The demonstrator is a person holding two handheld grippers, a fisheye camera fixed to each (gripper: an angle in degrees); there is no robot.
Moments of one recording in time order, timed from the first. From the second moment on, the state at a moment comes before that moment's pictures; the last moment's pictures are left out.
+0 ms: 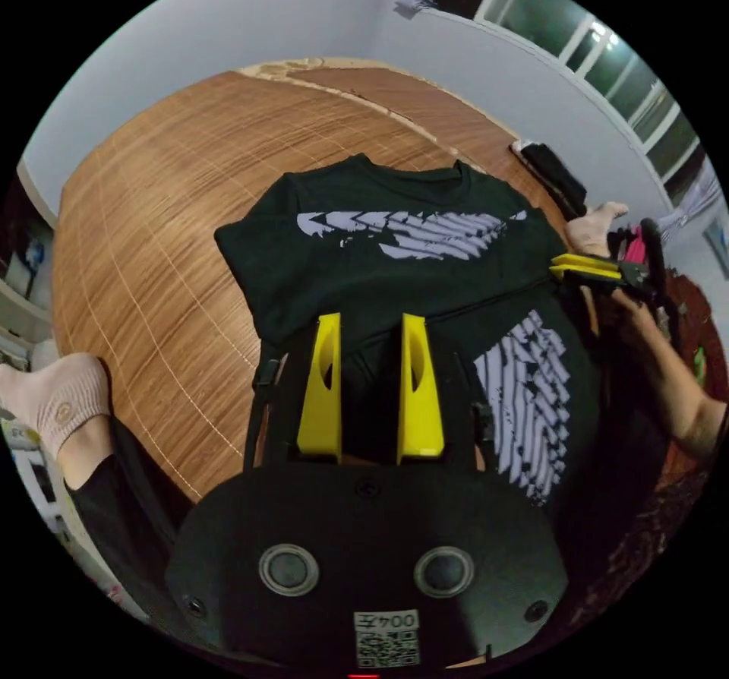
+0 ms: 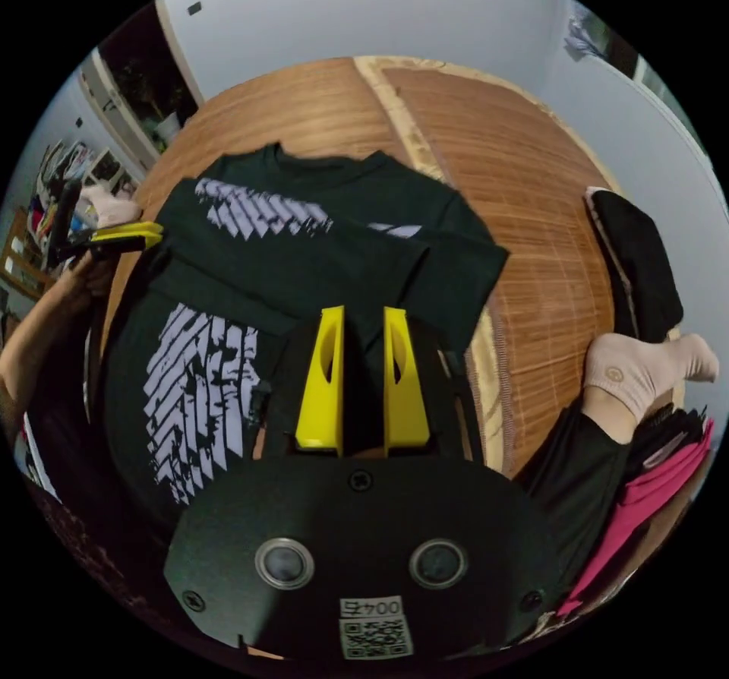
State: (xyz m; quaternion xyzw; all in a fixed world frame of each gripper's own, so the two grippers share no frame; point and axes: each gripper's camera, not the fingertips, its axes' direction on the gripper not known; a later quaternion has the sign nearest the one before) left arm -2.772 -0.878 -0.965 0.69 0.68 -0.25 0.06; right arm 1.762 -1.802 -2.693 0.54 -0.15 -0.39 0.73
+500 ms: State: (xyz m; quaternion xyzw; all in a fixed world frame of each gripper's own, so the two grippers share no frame) left arm -2.789 -1.019 -0.880 0.56 0.79 -0.24 -0.10; right arm 1.881 -1.940 -2.712 0.42 -0.47 -0.27 0.73
